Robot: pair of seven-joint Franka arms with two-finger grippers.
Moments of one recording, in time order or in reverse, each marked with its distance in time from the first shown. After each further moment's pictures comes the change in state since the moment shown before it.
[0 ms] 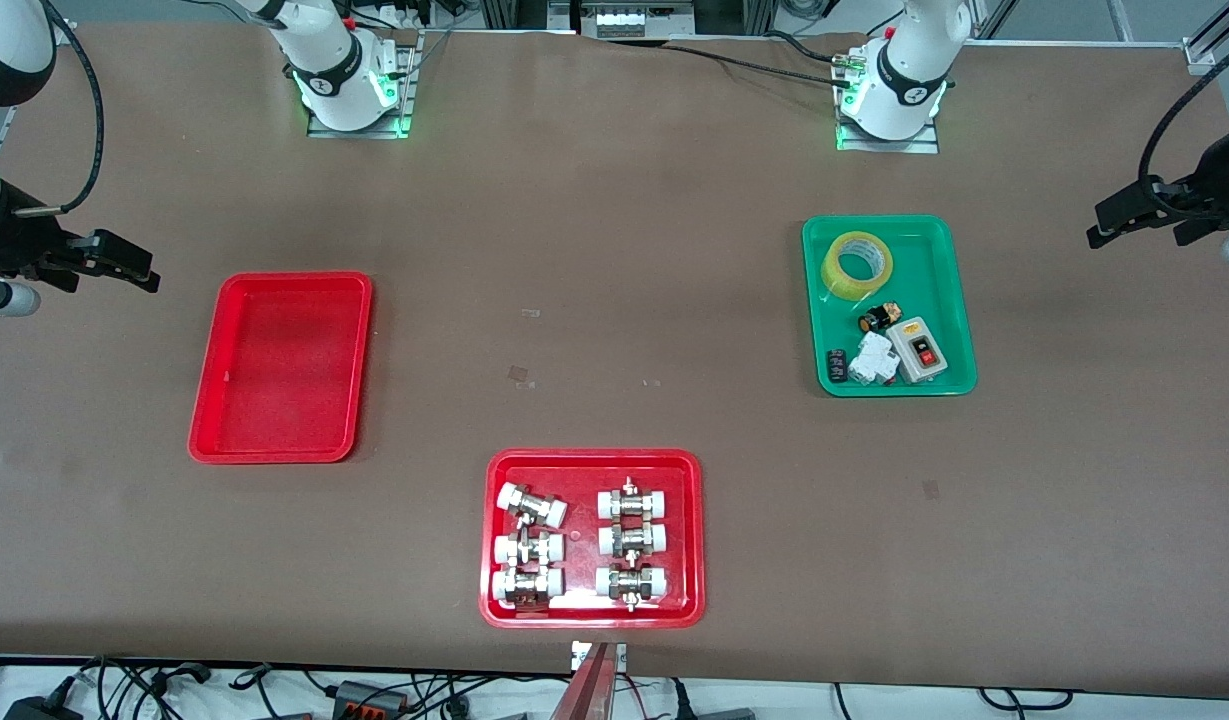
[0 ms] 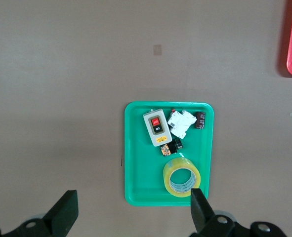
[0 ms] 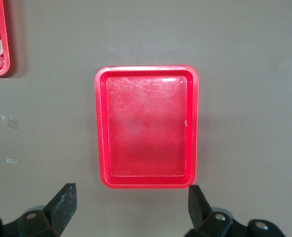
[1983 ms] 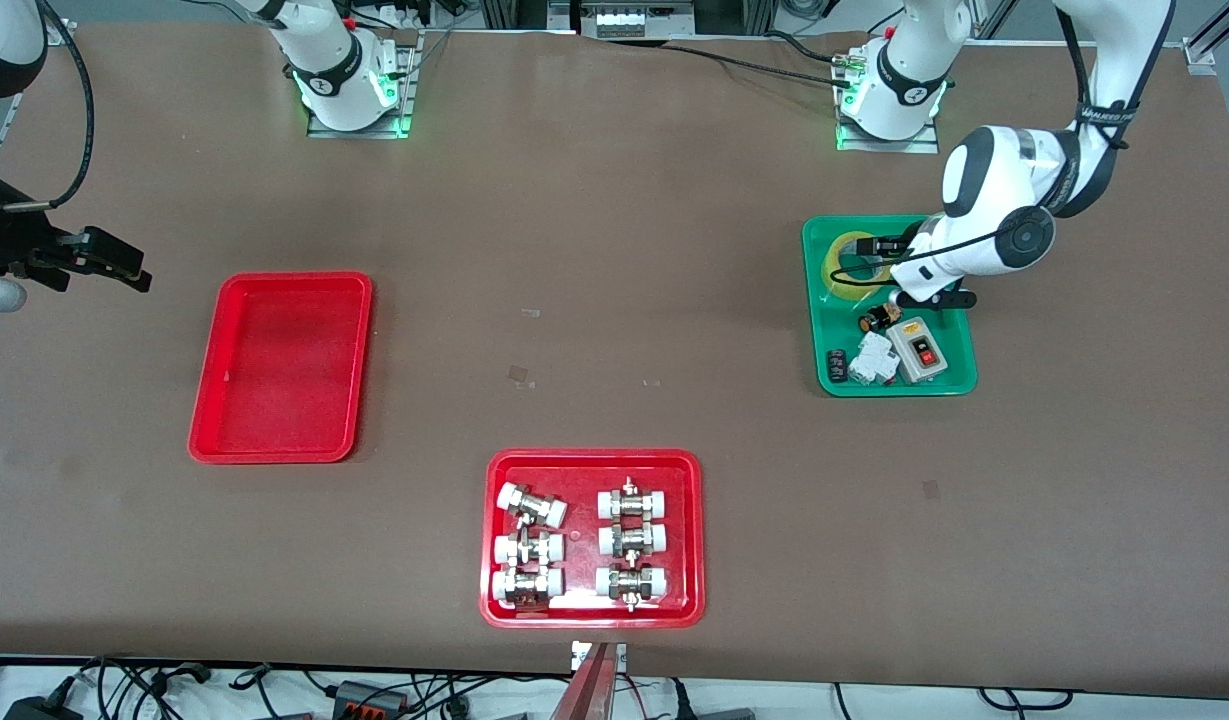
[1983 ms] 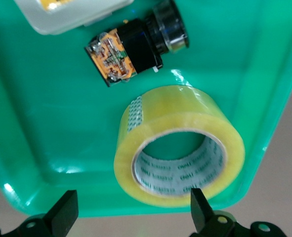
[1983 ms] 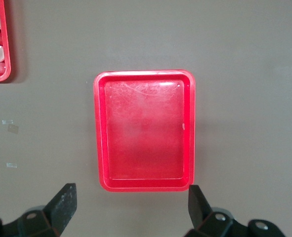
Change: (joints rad) left arm -0.037 0.171 -0.144 -0.867 -0.067 0.634 -0.097; right arm -0.002 -0.010 -0.006 0.000 0.000 0.013 0.001
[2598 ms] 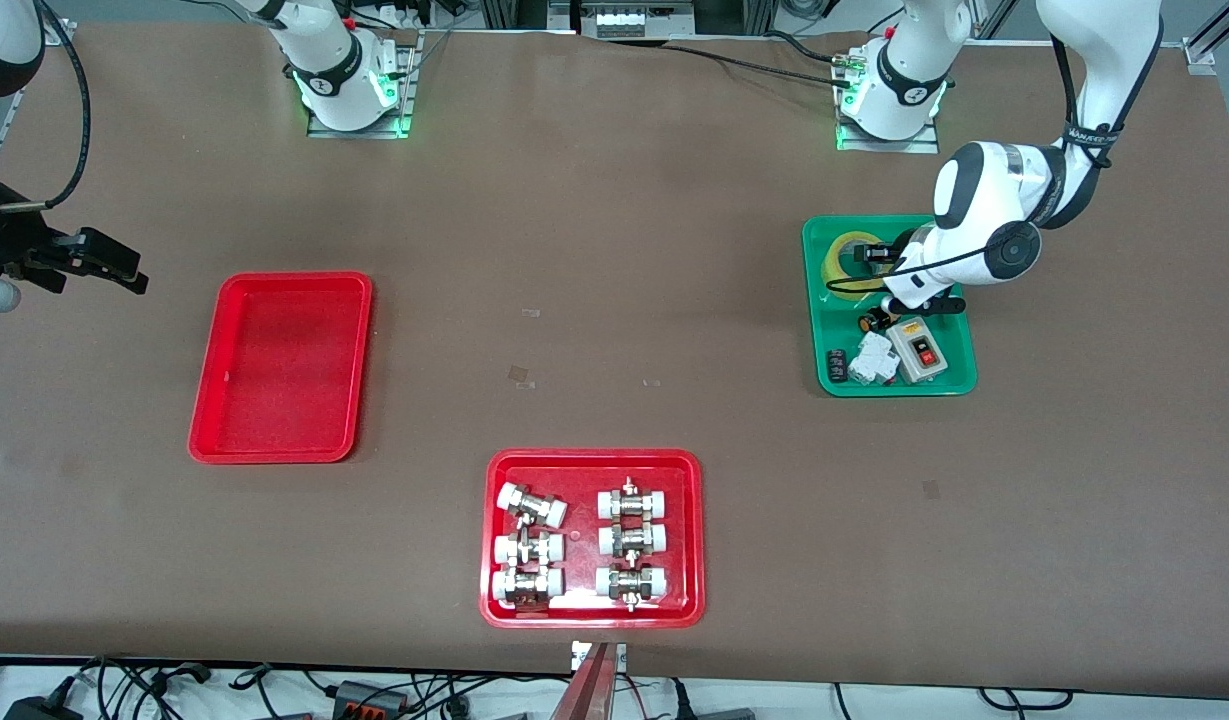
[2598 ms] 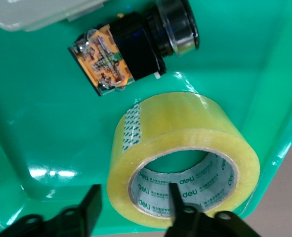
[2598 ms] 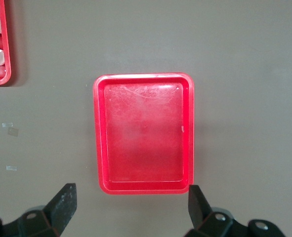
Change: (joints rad) left arm 0.004 0.048 0.000 0.005 0.000 0.028 -0.002; right arm -0.002 0.000 0.000 0.001 0.000 0.010 0.000
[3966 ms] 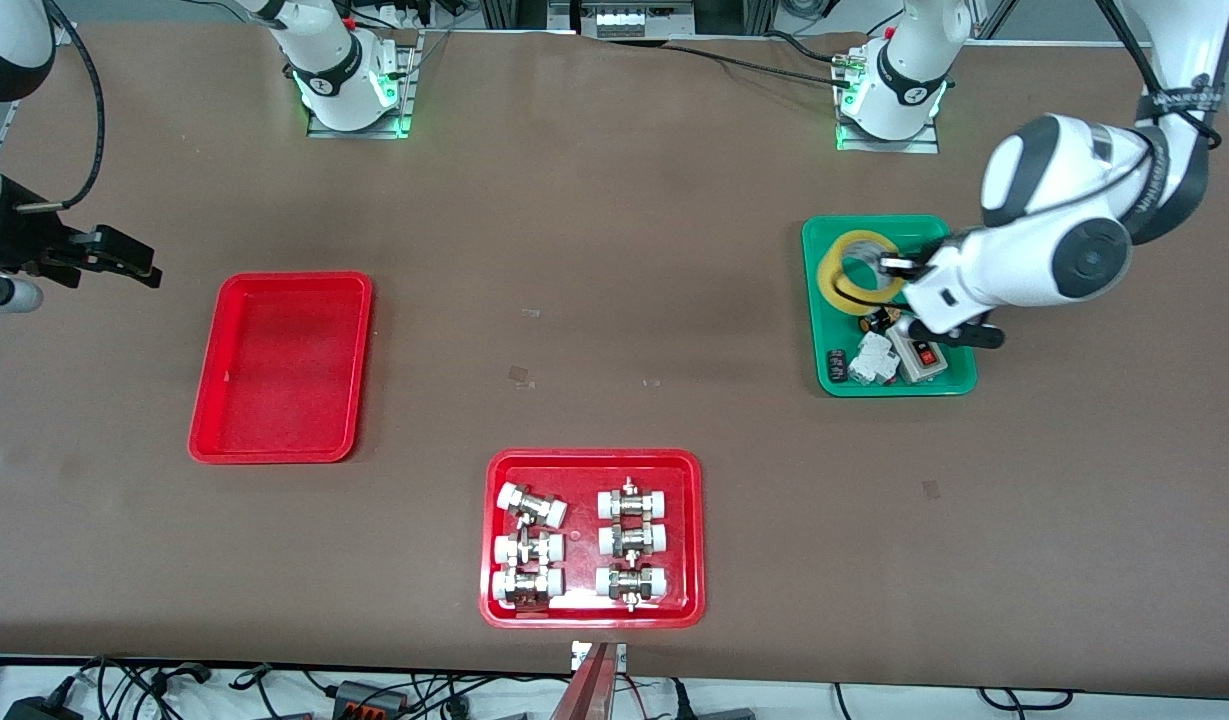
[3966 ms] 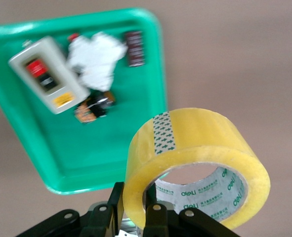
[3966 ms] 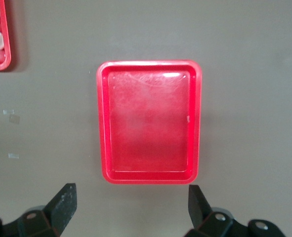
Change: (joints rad) left arm -0.095 -0.026 -0.065 0.572 -0.003 -0.520 -0.010; right arm 0.015 0.021 0.013 -0.002 0.004 -0.045 0.000
